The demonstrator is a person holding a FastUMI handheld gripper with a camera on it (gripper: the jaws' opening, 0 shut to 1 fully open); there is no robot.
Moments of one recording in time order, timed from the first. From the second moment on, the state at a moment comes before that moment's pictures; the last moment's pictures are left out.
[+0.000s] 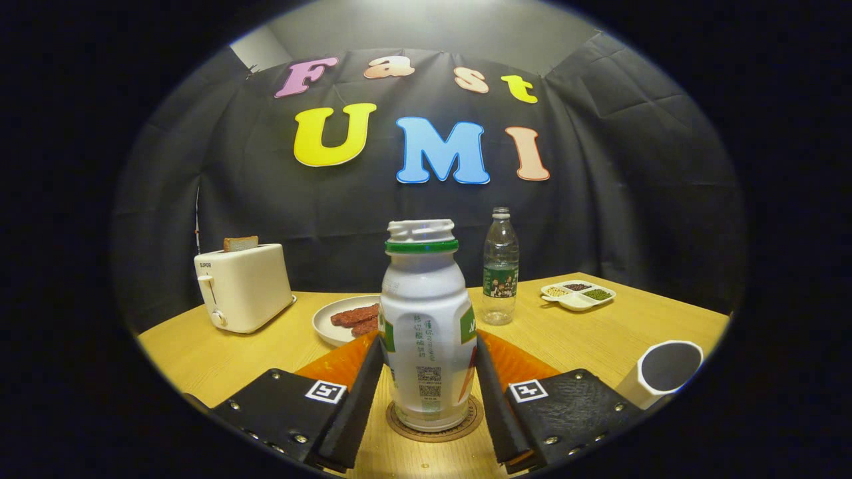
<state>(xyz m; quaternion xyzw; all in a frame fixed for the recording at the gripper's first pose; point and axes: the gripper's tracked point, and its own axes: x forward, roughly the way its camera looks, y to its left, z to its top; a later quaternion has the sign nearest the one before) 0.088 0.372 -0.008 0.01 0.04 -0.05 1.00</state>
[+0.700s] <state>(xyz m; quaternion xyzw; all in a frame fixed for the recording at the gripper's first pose) 0.043 0.381 0.101 0.07 -0.03 0.02 1.00</state>
